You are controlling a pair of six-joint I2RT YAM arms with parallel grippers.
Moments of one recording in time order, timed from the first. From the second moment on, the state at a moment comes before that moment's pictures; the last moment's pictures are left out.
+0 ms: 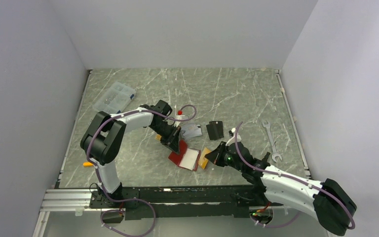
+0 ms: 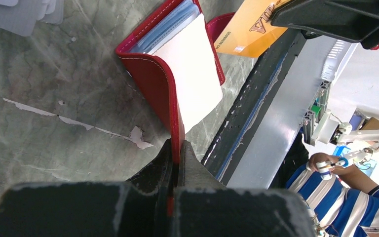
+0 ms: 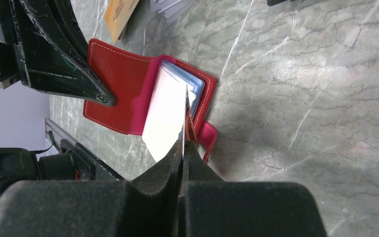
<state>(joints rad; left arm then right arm) -0.54 1.83 1.11 -0.67 0.84 0.05 0.81 0.84 0.17 0.16 0.04 0.99</state>
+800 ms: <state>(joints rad) -0.54 1.82 1.11 -0.67 0.74 0.05 0.81 0.71 0.24 -0.06 0.04 0.93</state>
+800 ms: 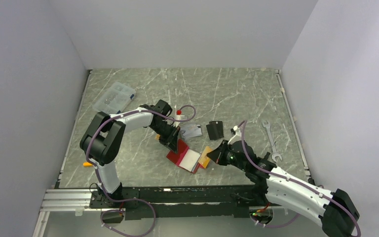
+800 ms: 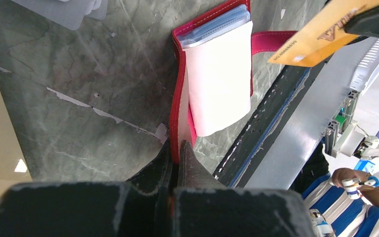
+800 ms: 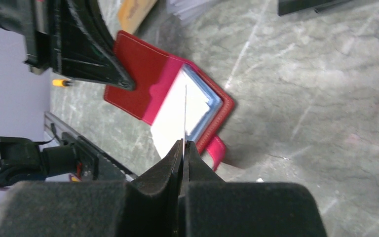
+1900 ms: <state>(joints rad) -0.56 1.81 1.11 -0.67 0.68 0.05 0.81 0.91 0.13 0.26 -0.06 0.98</state>
